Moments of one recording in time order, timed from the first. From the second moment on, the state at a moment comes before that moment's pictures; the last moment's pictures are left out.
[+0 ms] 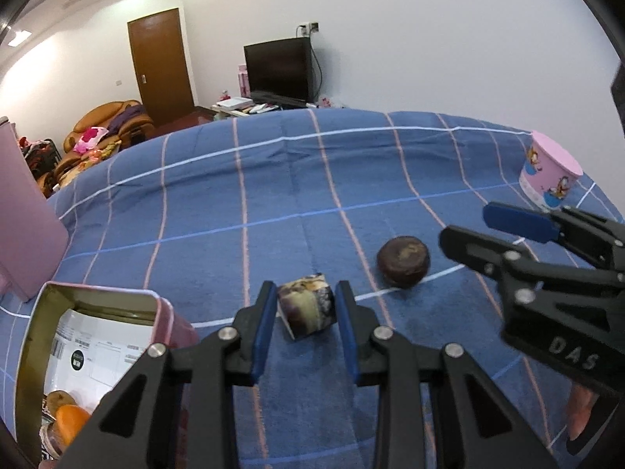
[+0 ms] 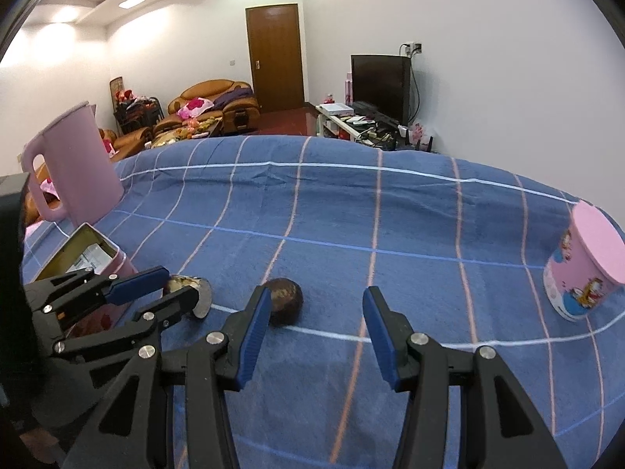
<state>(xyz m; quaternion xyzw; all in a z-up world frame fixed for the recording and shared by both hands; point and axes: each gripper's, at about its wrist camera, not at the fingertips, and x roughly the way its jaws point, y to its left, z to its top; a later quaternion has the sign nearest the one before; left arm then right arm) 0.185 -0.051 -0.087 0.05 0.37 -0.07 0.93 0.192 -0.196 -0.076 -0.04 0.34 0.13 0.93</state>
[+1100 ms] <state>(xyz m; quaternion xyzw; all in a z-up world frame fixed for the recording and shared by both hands) 0.184 -0.034 -0.088 0.01 0.36 -0.07 0.93 0.205 -0.171 -0.108 -0.02 0.40 0.18 0.90</state>
